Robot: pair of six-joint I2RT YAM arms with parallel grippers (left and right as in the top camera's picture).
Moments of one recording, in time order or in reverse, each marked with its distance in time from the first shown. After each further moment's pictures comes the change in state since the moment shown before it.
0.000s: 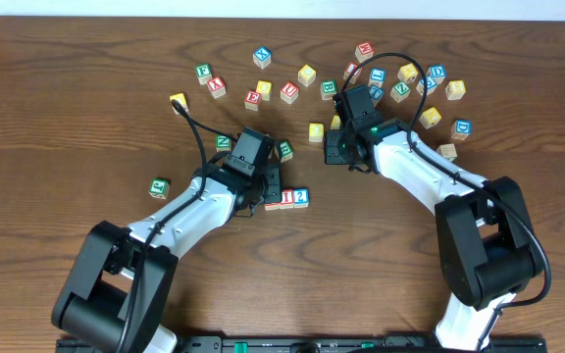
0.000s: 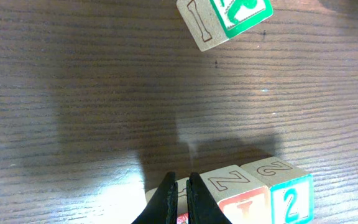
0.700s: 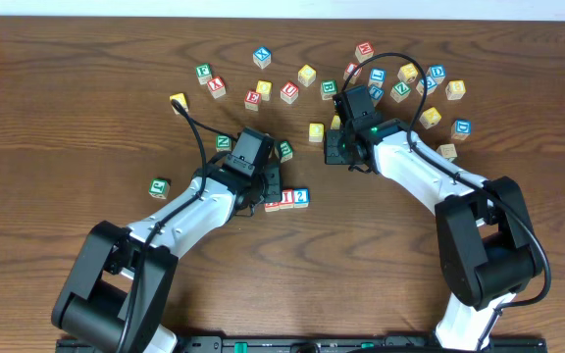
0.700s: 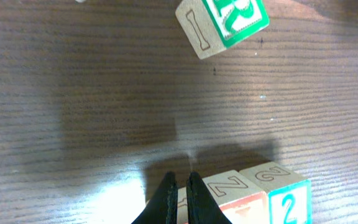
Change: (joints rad) left arm 0.000 0.000 0.000 0.015 -0.010 0.000; right arm 0.000 0.000 0.000 0.000 0.000 0.000
